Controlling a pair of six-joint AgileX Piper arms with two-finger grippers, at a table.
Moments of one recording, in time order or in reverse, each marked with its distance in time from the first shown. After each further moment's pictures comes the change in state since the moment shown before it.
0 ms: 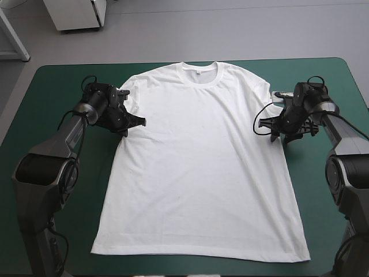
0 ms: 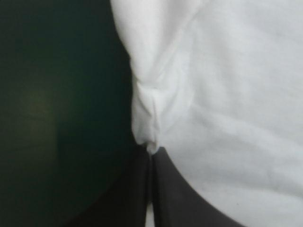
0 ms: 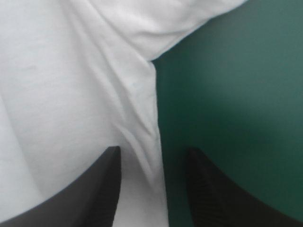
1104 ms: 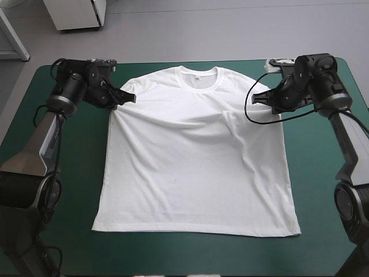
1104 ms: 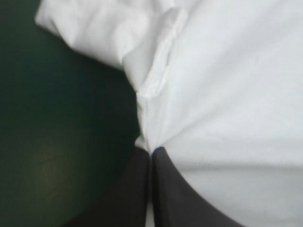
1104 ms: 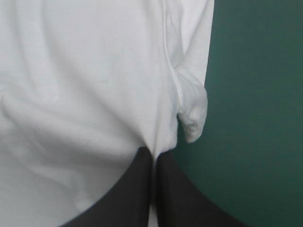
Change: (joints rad) left arm 0.004 -0.217 -0.155 0.014 0.091 0.071; right arm 0.110 -0.223 -0.208 -0.069 0.181 0.048
